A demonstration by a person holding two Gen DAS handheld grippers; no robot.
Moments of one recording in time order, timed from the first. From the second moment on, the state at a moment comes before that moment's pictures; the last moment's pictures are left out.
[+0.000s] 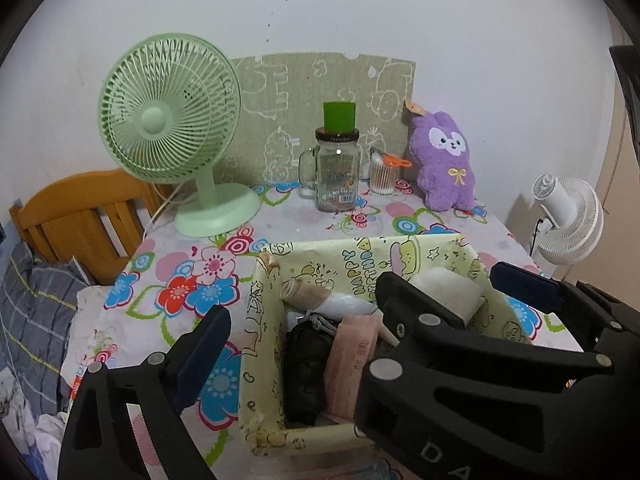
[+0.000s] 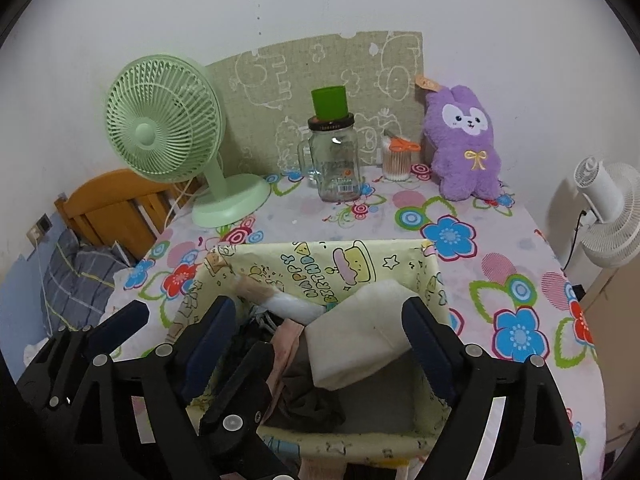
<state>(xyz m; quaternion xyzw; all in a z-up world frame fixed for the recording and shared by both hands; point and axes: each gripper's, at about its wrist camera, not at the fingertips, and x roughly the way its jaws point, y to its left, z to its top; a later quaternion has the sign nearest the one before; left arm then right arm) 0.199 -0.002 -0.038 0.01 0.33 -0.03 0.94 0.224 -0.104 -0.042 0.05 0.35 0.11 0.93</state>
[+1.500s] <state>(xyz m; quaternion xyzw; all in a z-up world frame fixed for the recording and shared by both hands) 0.064 -0.020 0.007 0.01 0.25 -0.04 0.97 0.069 -0.129 0.018 0.03 0.25 0.05 0.97</state>
